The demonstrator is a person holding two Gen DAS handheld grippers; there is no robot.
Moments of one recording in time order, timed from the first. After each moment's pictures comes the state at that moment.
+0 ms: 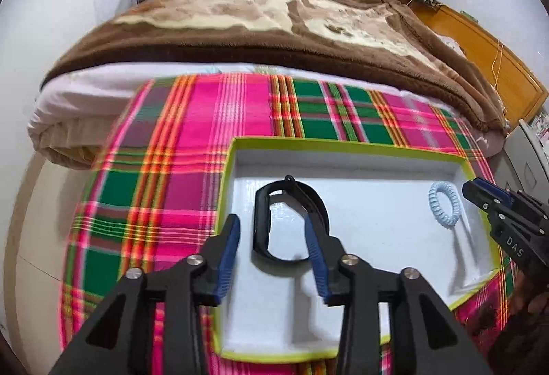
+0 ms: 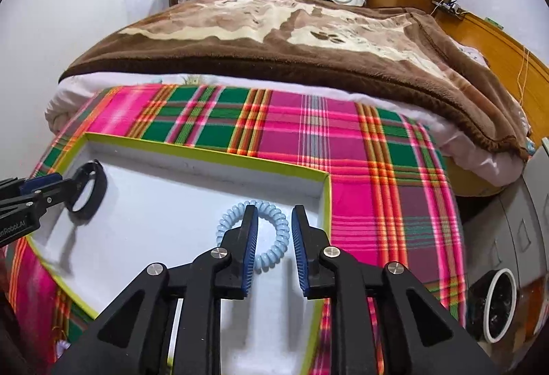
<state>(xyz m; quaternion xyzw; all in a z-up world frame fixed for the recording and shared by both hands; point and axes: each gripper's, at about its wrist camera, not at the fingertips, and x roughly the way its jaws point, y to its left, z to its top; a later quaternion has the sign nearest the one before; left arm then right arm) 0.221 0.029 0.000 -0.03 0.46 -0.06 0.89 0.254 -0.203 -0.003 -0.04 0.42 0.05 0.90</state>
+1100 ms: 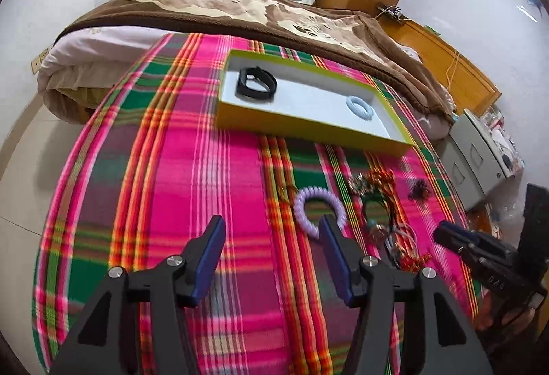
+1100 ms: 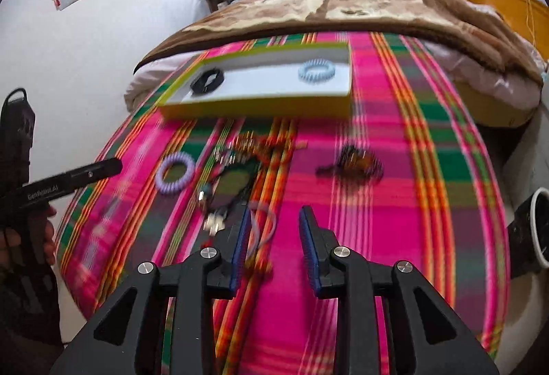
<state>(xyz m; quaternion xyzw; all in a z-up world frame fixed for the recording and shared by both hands) 0.035 0.061 -0.001 -0.10 0.44 -0.13 0.88 0.044 -0.215 -0.026 0.04 0.44 0.16 0.88</state>
